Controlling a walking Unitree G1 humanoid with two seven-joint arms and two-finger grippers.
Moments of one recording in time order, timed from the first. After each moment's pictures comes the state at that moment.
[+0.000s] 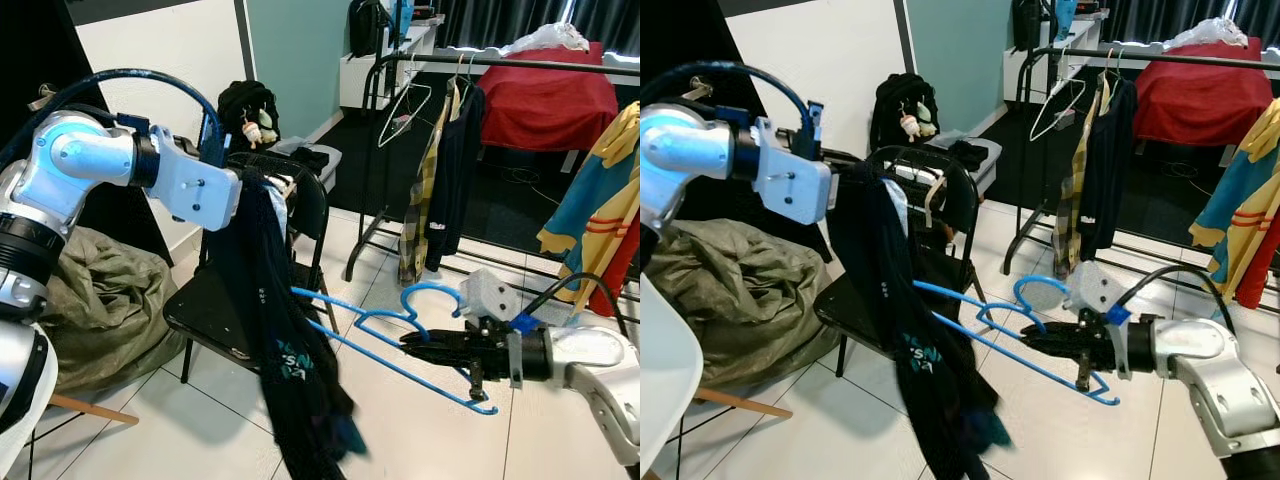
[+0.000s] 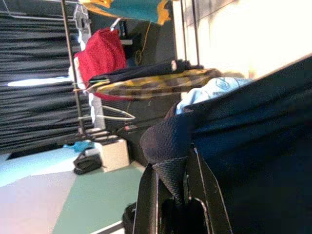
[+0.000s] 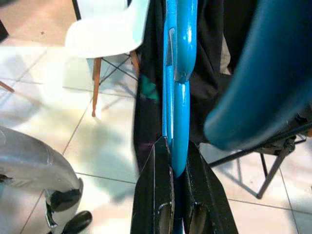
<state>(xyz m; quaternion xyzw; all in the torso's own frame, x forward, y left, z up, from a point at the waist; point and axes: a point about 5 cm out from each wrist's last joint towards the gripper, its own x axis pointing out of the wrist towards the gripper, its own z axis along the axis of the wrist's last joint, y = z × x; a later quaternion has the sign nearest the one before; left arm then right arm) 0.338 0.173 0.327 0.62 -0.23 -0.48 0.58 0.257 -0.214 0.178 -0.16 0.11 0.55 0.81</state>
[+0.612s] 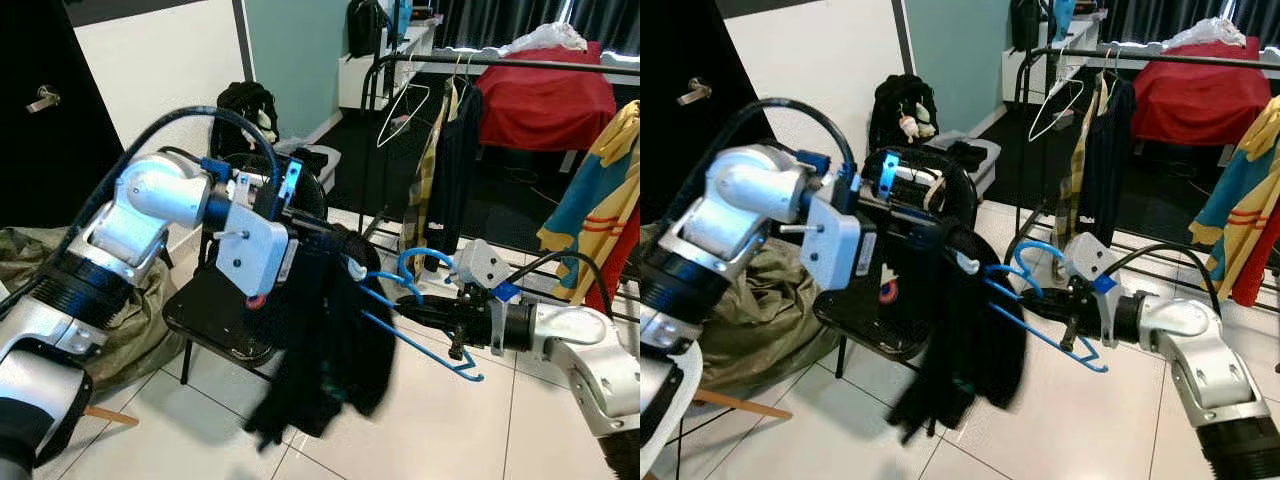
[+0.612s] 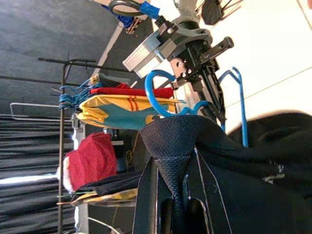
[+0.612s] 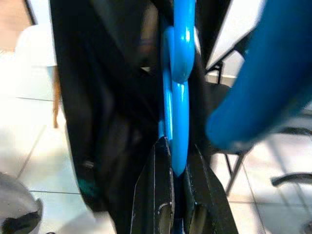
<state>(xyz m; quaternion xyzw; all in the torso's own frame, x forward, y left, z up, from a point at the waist) 0.299 0.096 0.312 0.48 -0.34 -0.62 0.52 0.284 -0.209 0.182 -0.17 0.08 0.49 0.85</state>
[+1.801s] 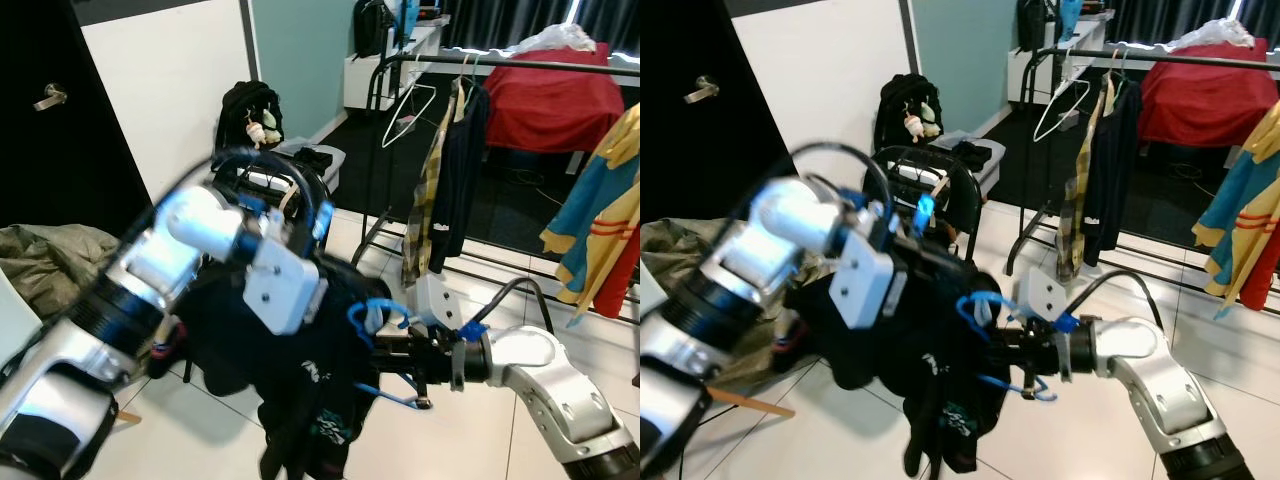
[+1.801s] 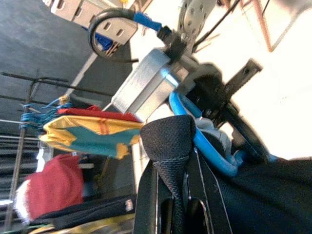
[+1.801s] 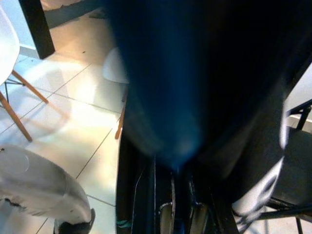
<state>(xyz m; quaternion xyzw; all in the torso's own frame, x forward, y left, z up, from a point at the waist) 0.285 0.067 0.277 0.42 -0.31 -0.70 0.50 0.263 -0.151 0.167 -0.14 0.05 0.61 0.78</state>
